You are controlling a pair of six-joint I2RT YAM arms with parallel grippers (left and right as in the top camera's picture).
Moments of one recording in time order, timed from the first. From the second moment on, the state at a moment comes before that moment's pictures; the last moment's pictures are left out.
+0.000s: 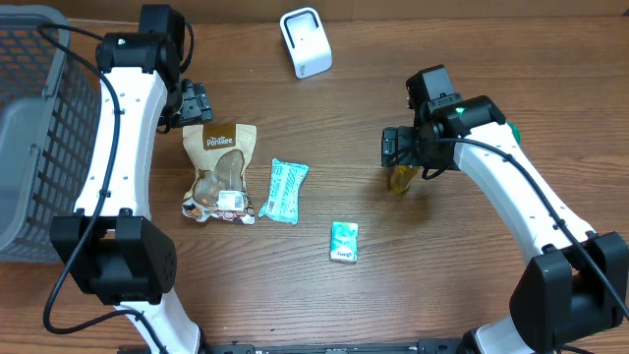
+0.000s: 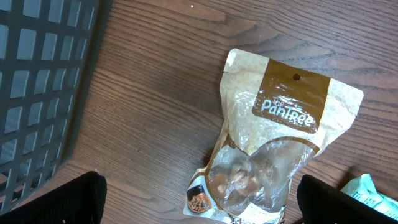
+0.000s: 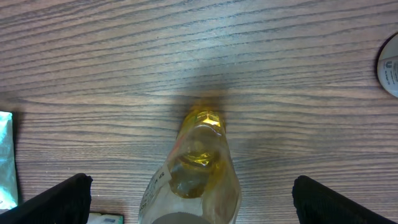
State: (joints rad) left arm -0.02 1.94 1.93 -1.38 -0.27 -0.36; right arm 0.29 1.71 1.39 -1.00 0.03 0.33
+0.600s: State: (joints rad) left arm -0.02 1.94 1.93 -1.38 -0.27 -0.36; right arm 0.29 1.71 1.39 -0.98 0.03 0.33
